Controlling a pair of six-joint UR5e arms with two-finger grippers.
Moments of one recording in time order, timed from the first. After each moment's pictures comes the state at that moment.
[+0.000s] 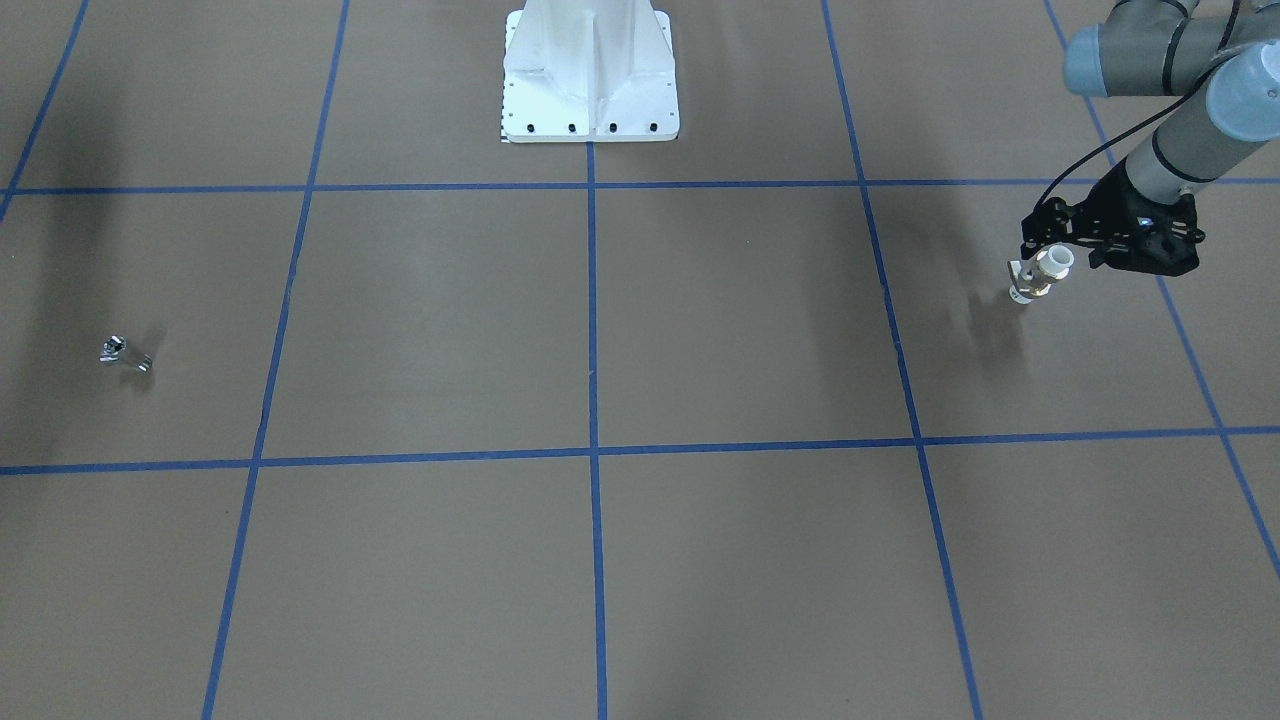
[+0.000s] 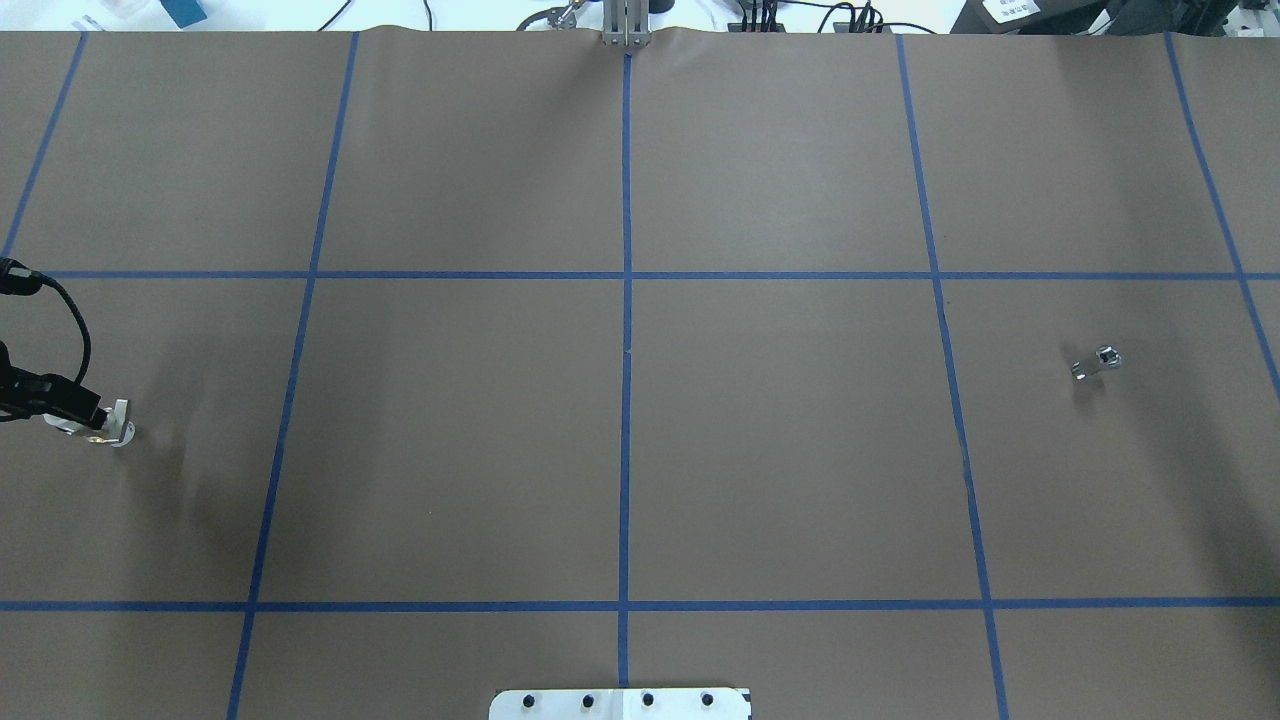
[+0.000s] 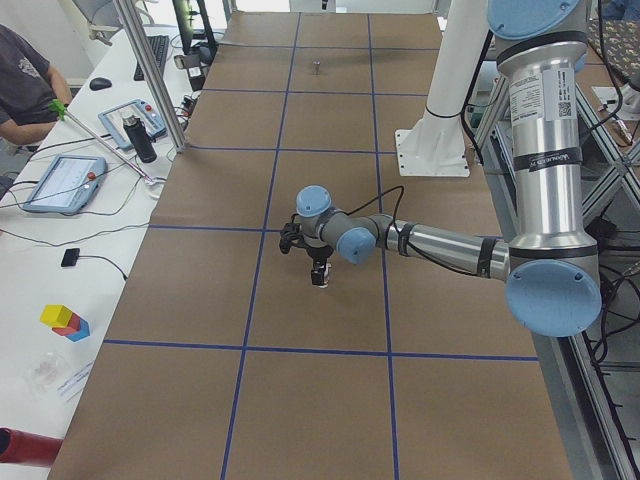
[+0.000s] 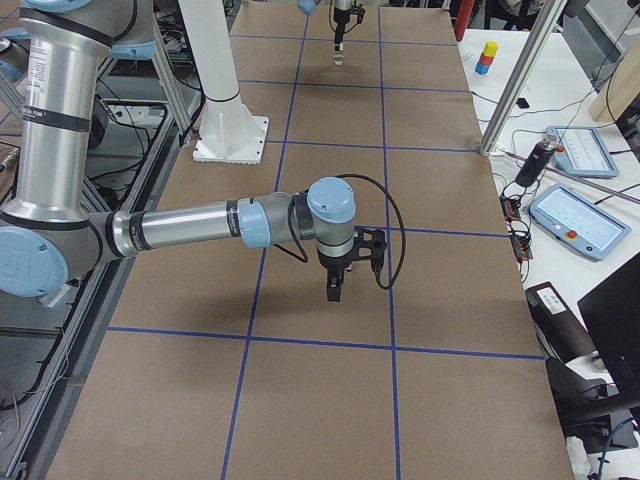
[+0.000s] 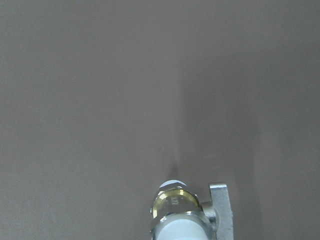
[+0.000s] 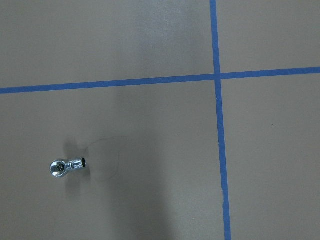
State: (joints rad) left arm -0.96 -1.42 -1.83 -1.97 -2.24 -0.61; right arm 1.49 -1.77 1.94 -1.54 2.37 0.27
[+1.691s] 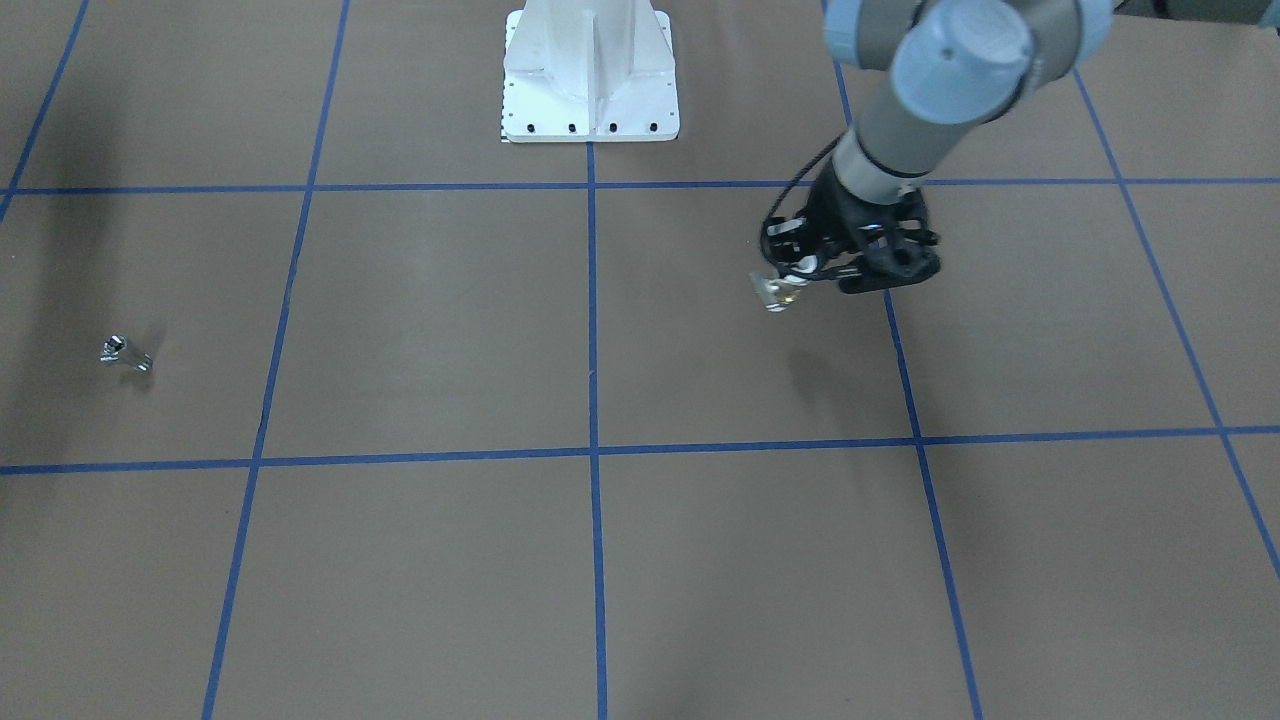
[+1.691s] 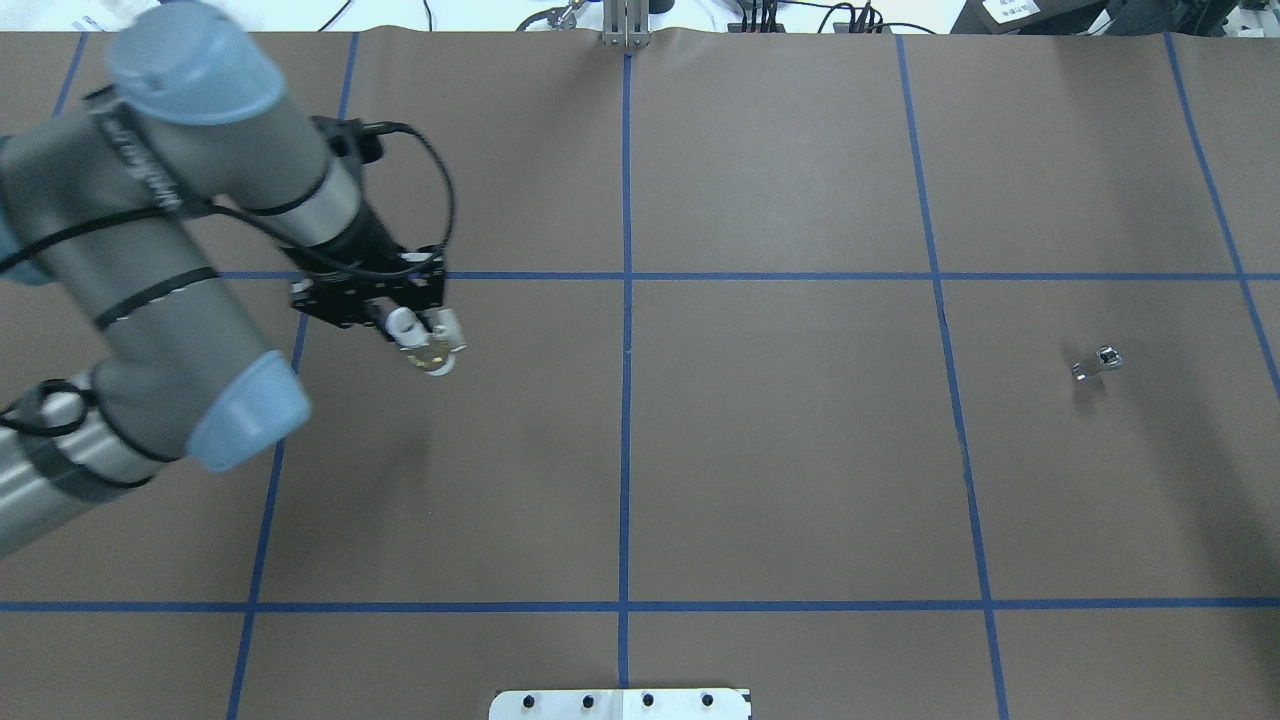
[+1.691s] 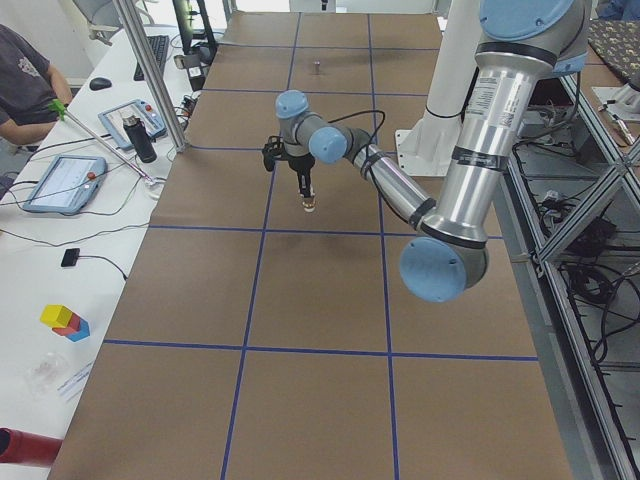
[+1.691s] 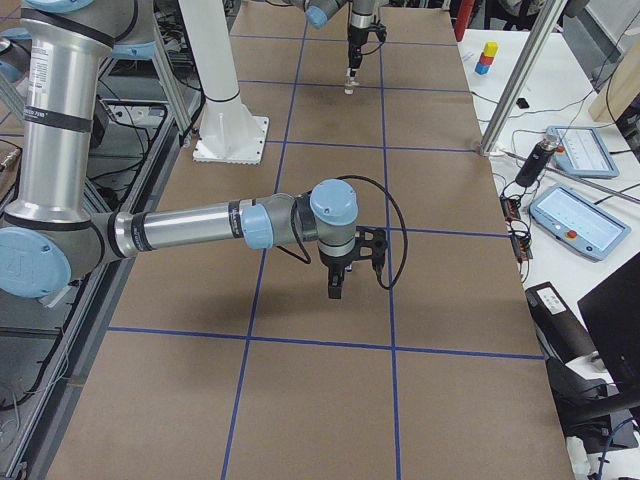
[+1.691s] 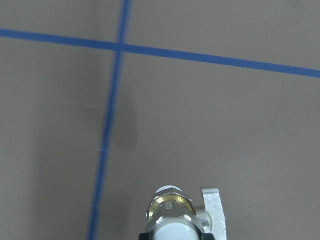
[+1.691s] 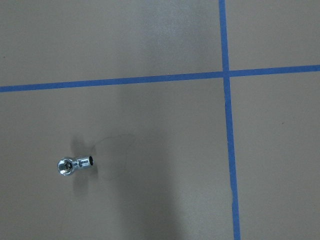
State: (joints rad) left arm -0.75 -2.22 -1.78 -1.41 -2.20 -1.26; right arm 1.48 -1.76 1.93 -1.53 2.43 0.27
